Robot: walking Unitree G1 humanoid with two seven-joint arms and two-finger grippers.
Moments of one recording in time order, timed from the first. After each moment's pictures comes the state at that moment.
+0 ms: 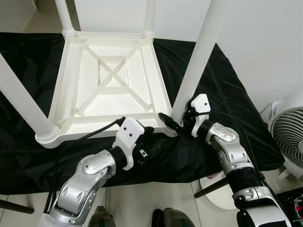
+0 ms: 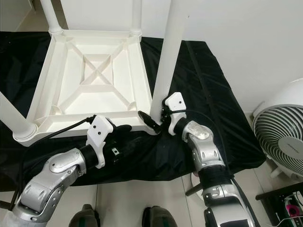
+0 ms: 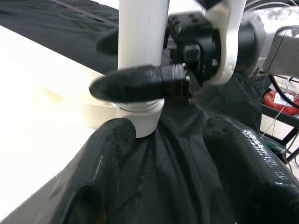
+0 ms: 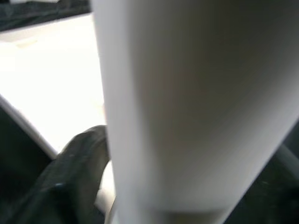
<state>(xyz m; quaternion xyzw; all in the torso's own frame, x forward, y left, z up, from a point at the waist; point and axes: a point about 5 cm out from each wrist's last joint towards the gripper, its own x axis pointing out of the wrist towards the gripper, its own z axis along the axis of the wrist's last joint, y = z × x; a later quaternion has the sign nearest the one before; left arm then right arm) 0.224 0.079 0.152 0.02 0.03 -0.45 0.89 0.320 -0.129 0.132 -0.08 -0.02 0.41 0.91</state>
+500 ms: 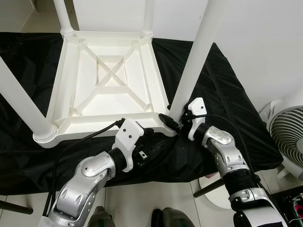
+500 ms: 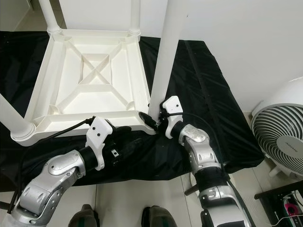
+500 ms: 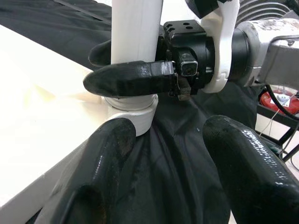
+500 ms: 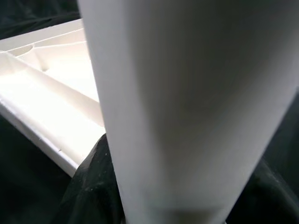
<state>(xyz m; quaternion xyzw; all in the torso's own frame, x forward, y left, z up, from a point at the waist) 0.220 0.080 0.151 0.02 0.04 -0.45 0.89 0.315 -0.121 0.128 -0.05 -0.02 0.37 0.93</state>
